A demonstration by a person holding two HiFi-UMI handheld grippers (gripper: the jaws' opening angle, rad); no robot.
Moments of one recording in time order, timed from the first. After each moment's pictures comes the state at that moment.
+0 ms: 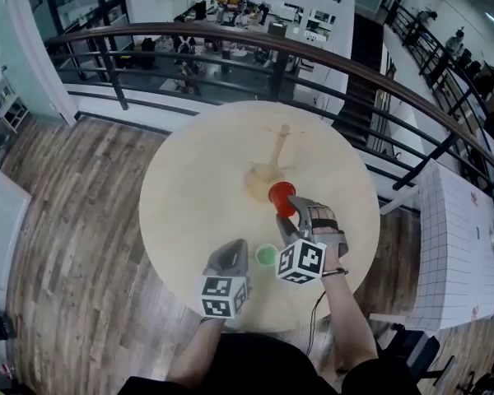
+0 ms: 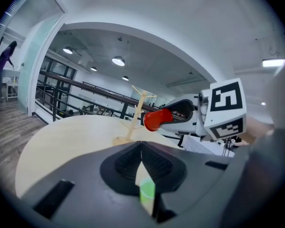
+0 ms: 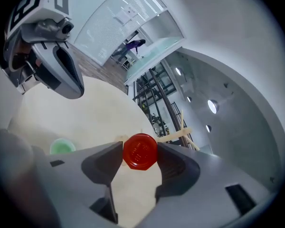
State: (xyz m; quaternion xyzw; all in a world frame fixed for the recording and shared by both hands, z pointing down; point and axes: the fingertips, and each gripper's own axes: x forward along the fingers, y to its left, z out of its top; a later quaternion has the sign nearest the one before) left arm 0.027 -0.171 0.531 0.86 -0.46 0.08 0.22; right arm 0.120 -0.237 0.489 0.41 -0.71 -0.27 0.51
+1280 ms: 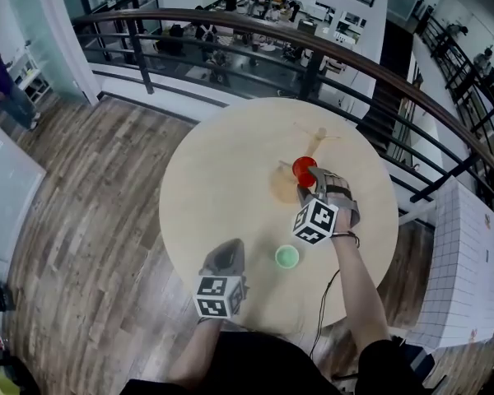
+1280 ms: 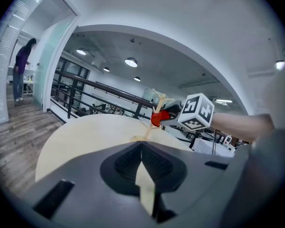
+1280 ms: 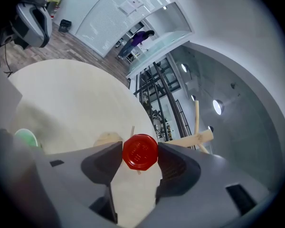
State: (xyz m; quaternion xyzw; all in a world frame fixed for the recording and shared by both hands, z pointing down) left arm -0.041 -0.173 0.544 0.82 -0.52 0.08 0.24; right arm 0.120 -0.340 0.520 0.39 -0.69 -0.27 0.55
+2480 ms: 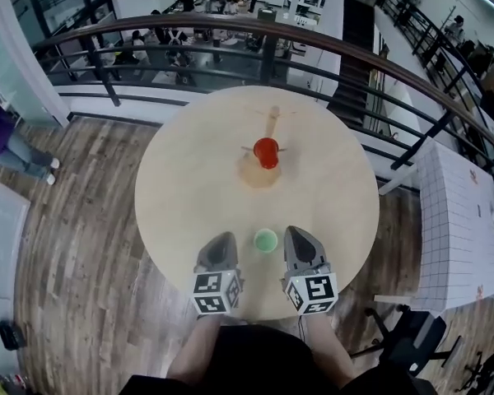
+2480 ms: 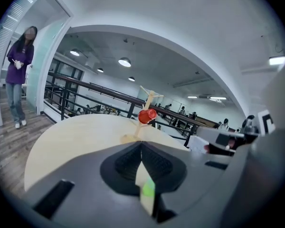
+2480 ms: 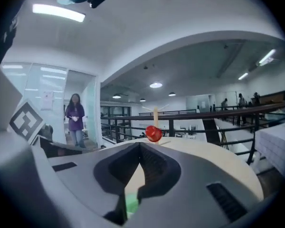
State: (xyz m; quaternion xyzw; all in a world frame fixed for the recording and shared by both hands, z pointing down) left arm 0.001 -0.158 0.540 0.83 -0.50 0.08 0.23; right arm 0.140 -0.137 0.485 0.62 -0.78 0.07 0.06
